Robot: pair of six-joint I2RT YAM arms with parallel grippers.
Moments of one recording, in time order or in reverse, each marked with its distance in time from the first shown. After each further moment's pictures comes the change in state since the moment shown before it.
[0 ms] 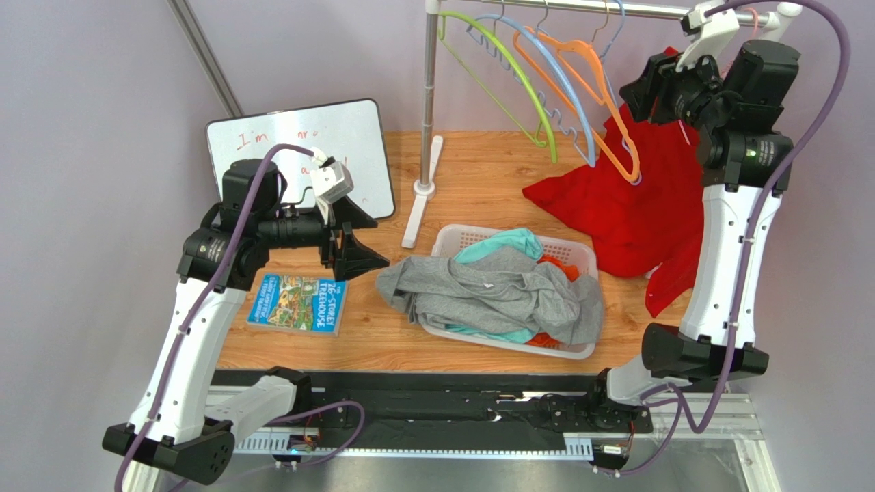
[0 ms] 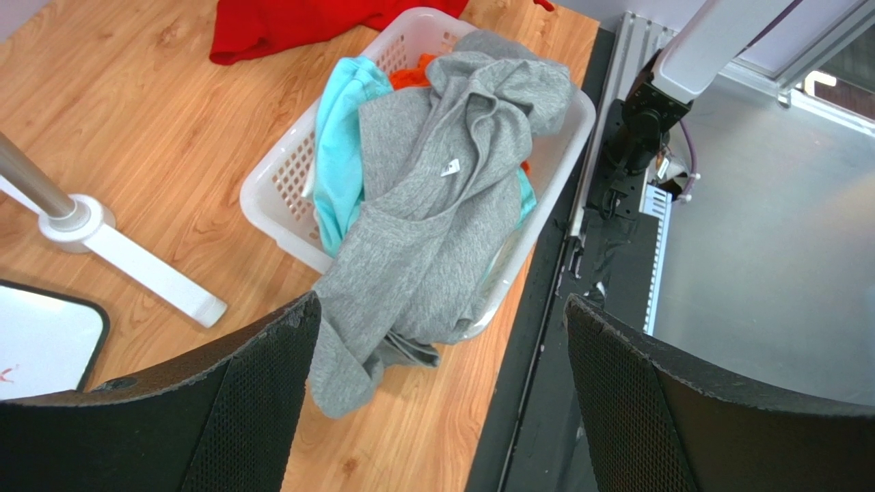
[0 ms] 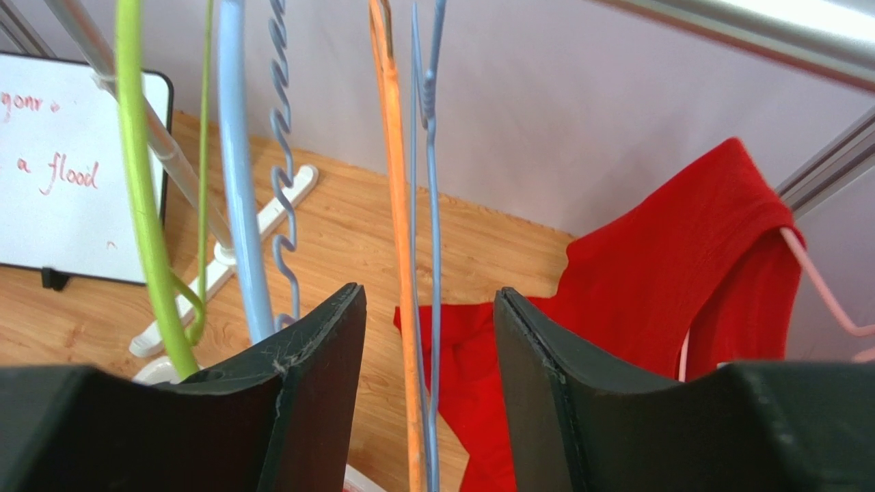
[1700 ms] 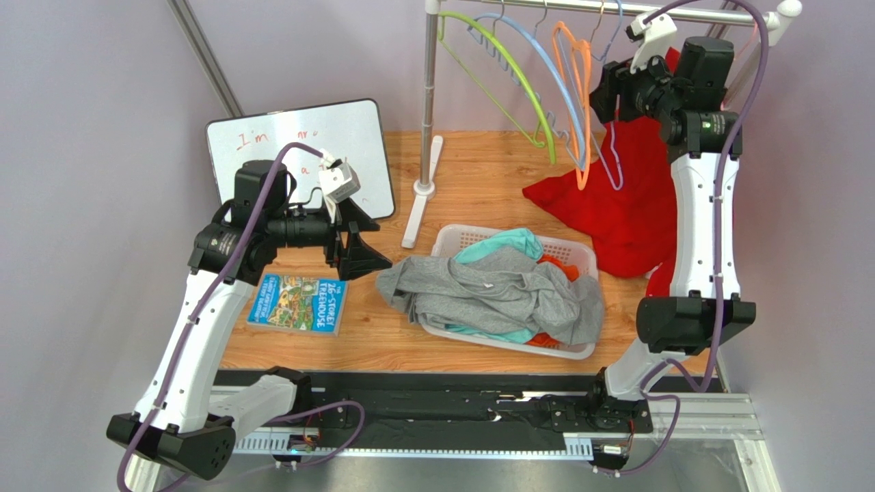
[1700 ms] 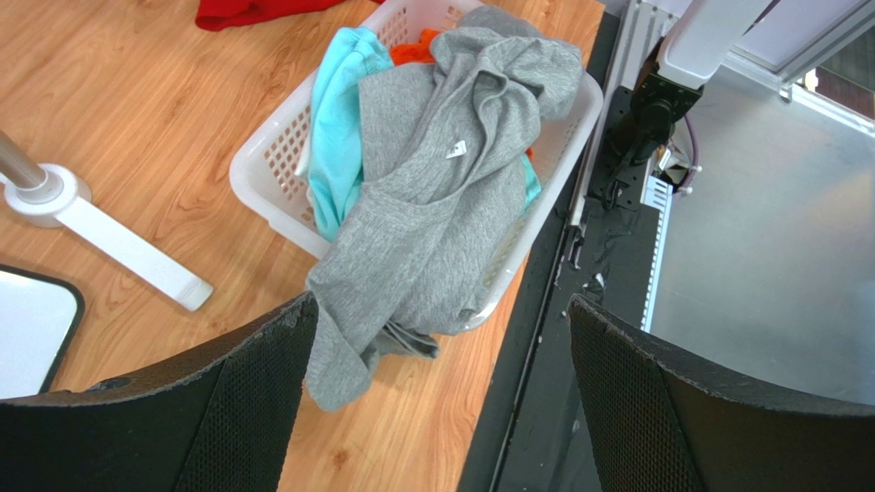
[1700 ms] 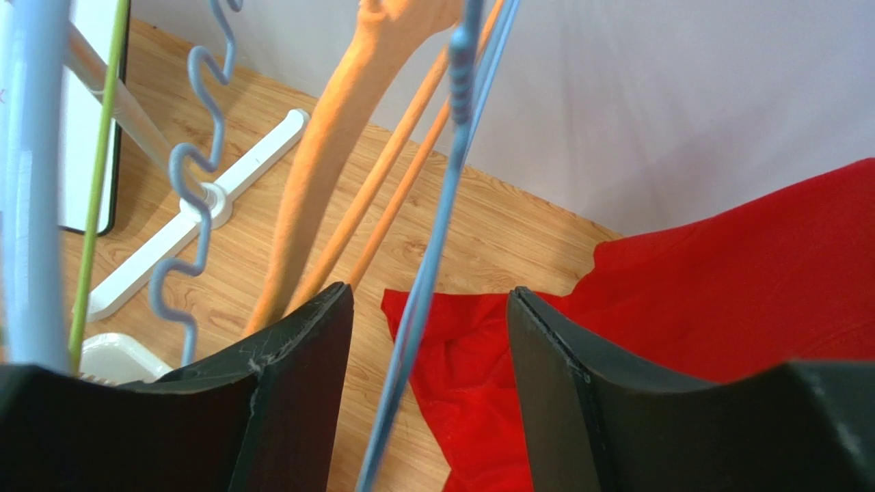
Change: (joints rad) left arm 0.000 0.024 -0.047 0.016 -0.008 -0.002; right arm 0.090 0.151 -0.050 0.053 0.034 -0.114
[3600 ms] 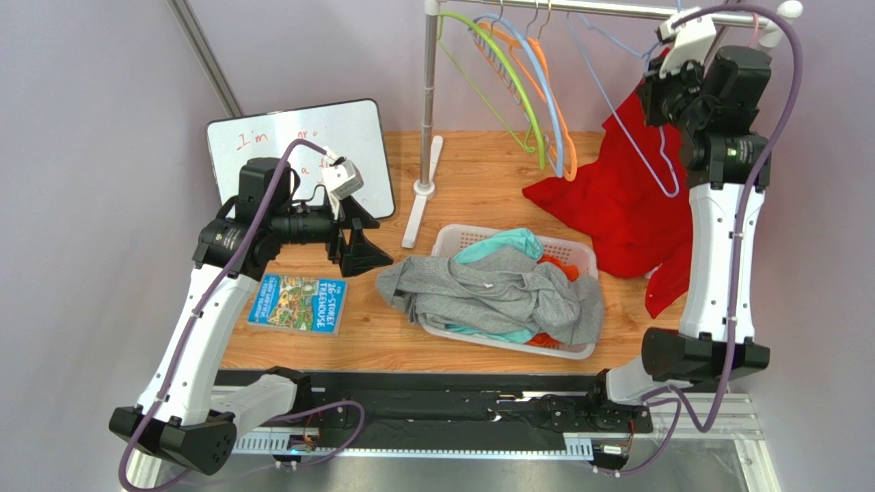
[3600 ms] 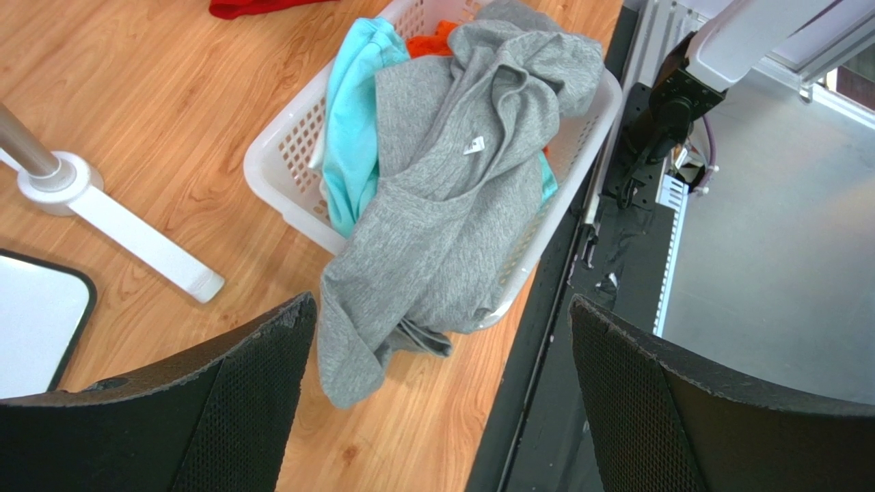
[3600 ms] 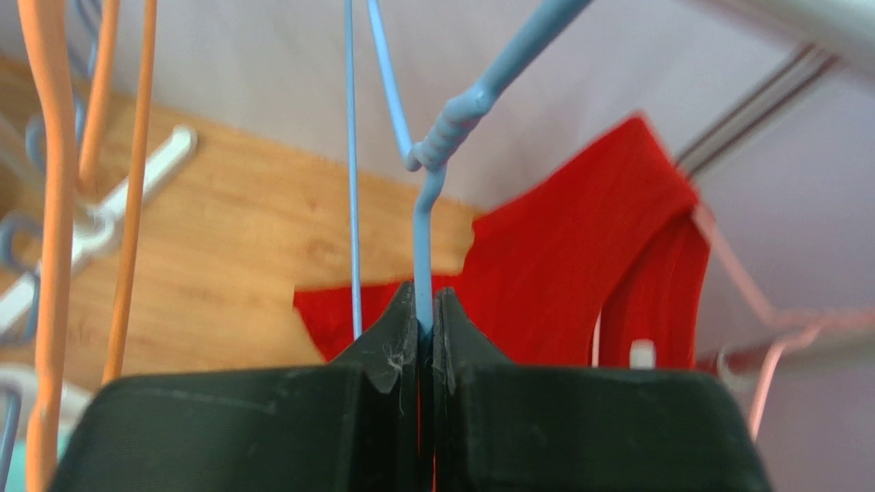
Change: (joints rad) left arm 0.000 0.024 0.000 0.008 -0.026 0.006; right arm -0.021 -0.131 -0.031 0.047 0.196 -0.038
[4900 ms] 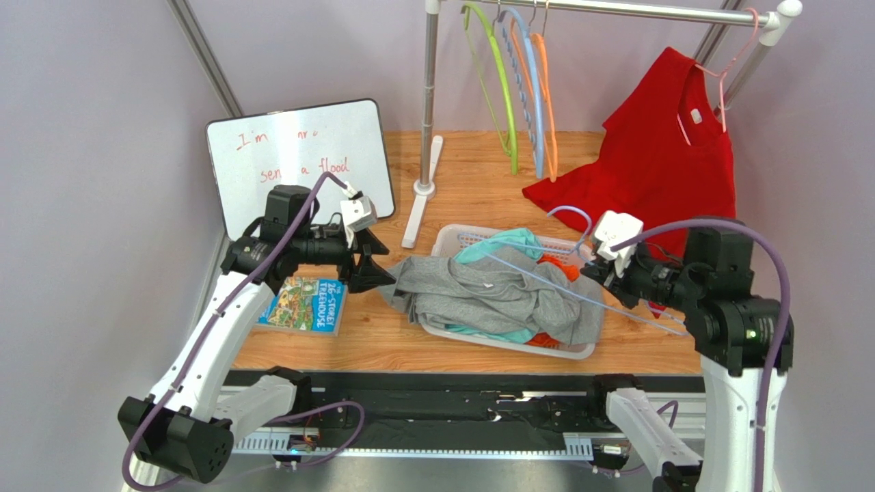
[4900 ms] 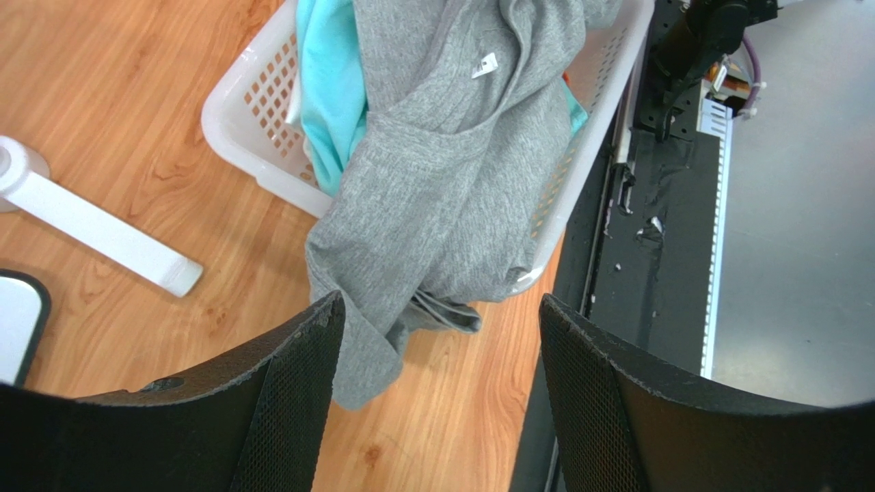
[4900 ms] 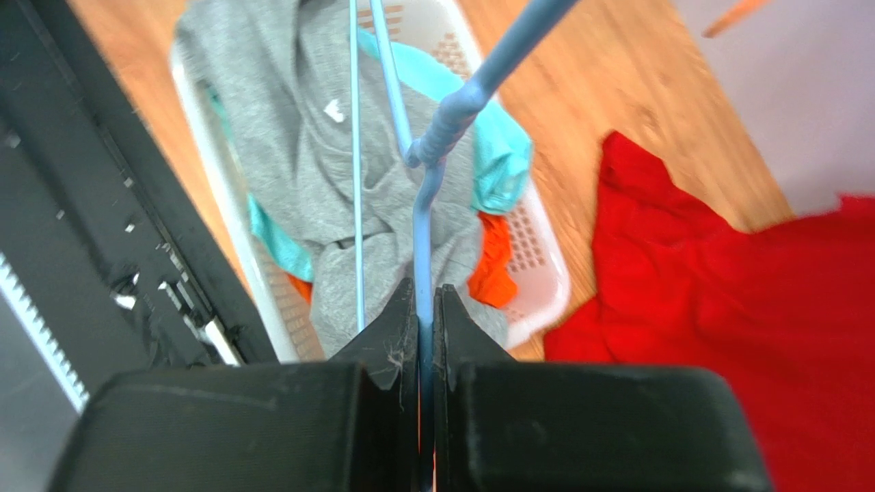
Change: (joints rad) left arm -0.021 -0.038 -0.286 0.134 0.025 0.157; right arm 0.124 -0.724 -0.606 -0.616 -0.406 -0.505
